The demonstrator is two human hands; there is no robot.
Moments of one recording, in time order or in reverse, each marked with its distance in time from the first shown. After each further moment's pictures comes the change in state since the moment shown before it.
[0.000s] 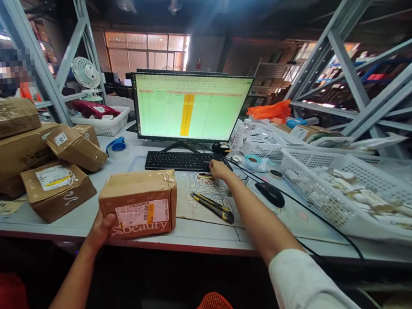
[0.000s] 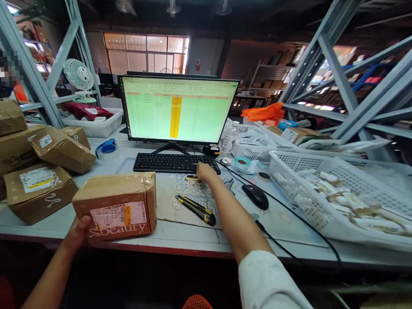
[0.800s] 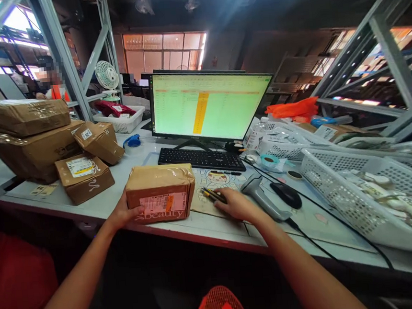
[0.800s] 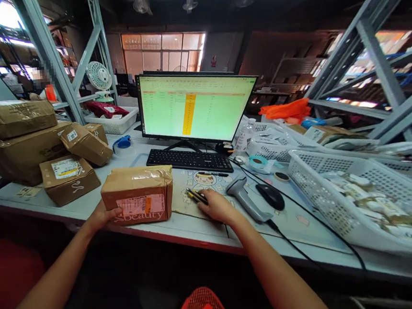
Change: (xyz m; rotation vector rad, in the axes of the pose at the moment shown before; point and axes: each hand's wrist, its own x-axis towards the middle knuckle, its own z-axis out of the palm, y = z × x) left_hand -0.008 0.044 0.022 0.058 -0.255 -0.004; right_hand -0.165 -0.016 0.005 0.141 -0.045 -0.418
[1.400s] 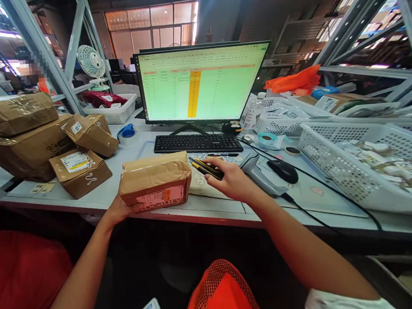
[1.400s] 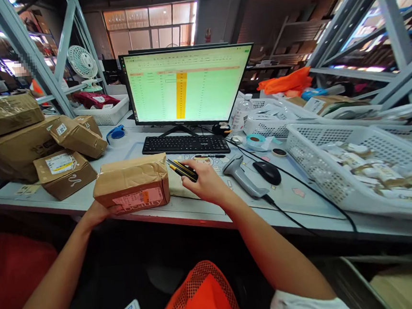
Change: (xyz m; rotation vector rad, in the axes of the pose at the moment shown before) left_hand -0.013 0.004 -0.004 0.178 -0.035 0.002; right_hand -0.019 -0.064 -0.041 0.353 0.351 -0.244
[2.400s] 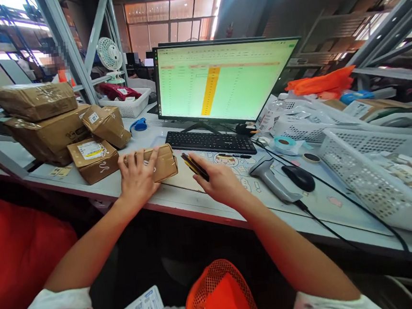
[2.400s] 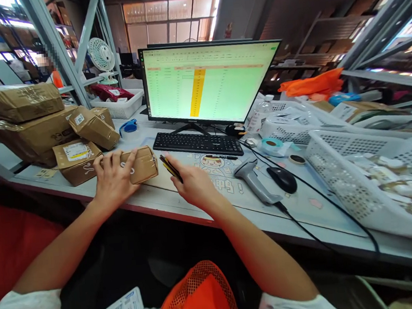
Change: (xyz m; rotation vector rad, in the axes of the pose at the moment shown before) left_hand 0.006 0.099 0.045 1.246 0.308 0.348; right_hand 0.014 -0.045 0.033 -0.236 -0.131 -0.070
